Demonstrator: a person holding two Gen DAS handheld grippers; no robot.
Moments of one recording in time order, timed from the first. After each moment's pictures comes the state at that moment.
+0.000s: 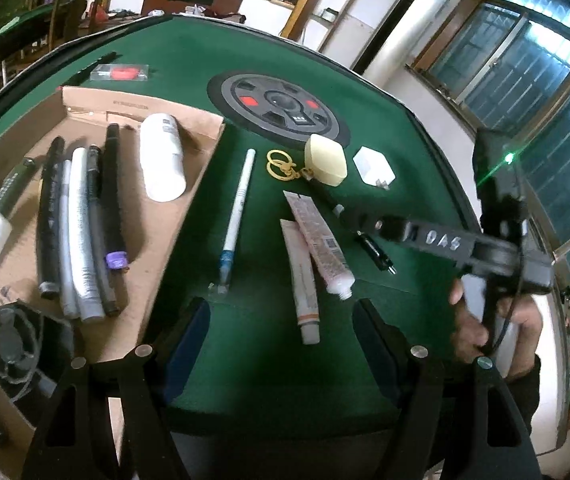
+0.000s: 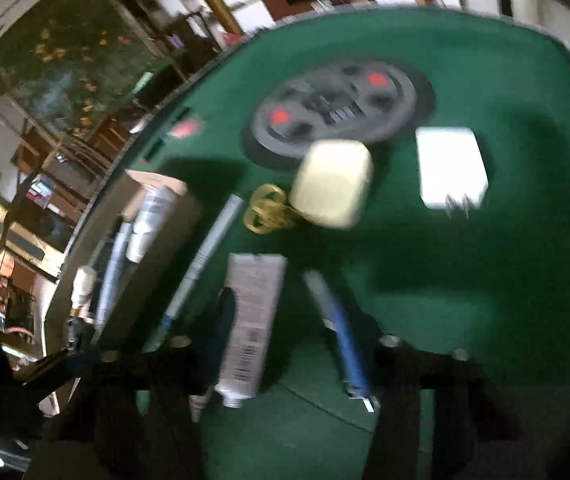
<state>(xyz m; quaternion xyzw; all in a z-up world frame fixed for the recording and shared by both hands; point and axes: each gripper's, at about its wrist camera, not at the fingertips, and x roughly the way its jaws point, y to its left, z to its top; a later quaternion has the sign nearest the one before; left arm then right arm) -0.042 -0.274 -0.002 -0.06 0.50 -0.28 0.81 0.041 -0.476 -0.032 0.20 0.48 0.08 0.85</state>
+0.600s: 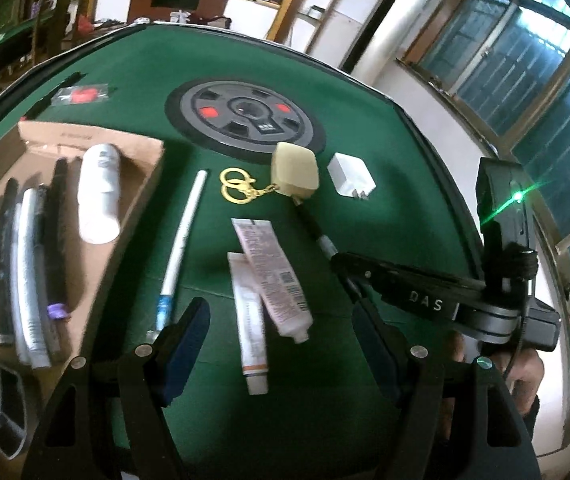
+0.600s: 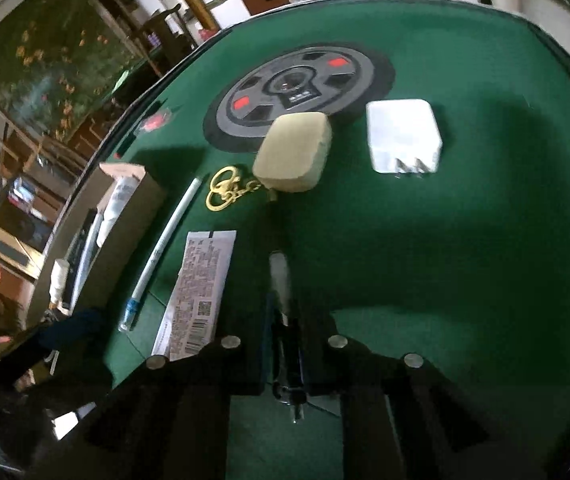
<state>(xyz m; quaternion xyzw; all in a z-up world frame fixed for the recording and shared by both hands) -0.033 -0.326 0.003 -0.04 0.50 -0.29 0.82 0.019 -0.496 -0.034 0.21 0.49 0.05 0.84</state>
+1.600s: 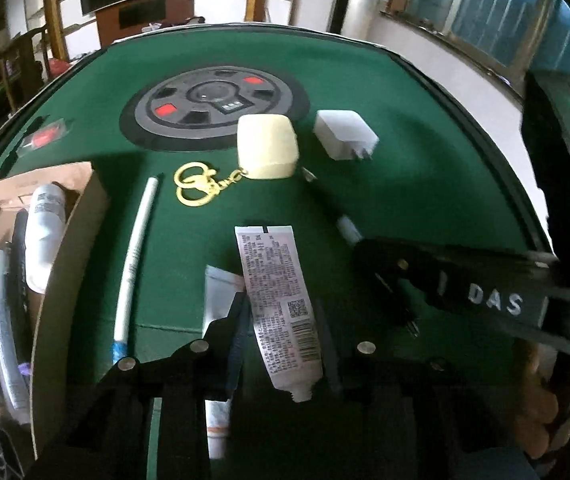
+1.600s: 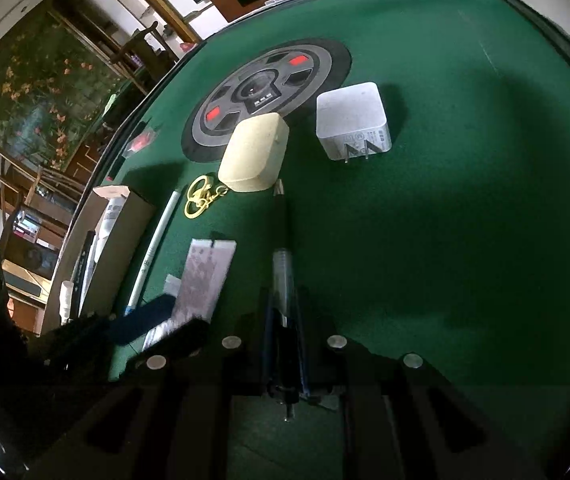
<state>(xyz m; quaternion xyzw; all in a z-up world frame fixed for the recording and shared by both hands) -0.031 -0.386 -0.028 0.10 0.49 -0.28 0.82 0.014 -0.518 -0.040 0.26 0.49 0.04 0.83</state>
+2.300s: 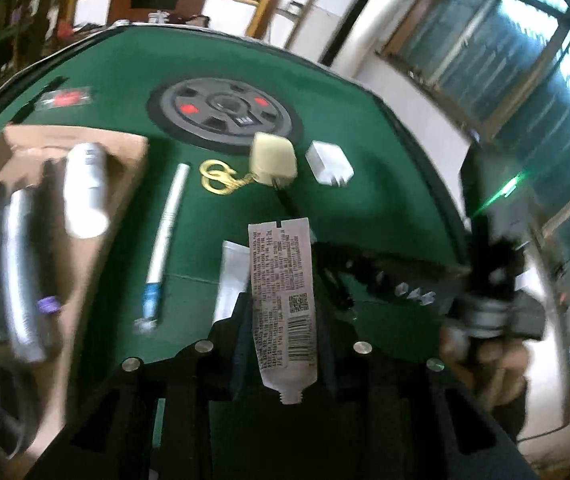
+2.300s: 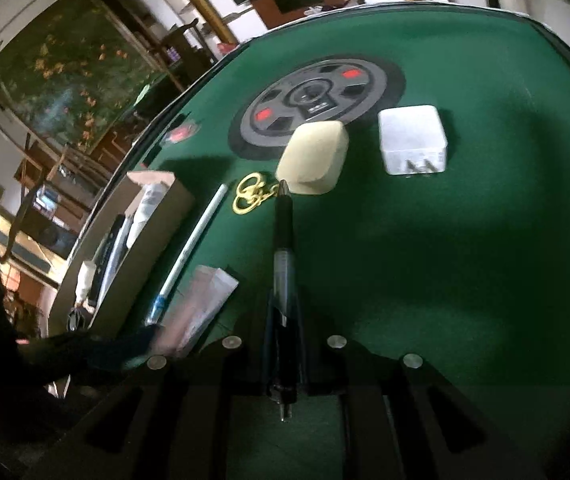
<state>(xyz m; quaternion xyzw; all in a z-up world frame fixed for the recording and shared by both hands) -0.042 -0.311 0.011 -0.04 0.49 -0.32 0.81 0.014 -0.487 -0.030 0.21 0.46 0.08 0.86</state>
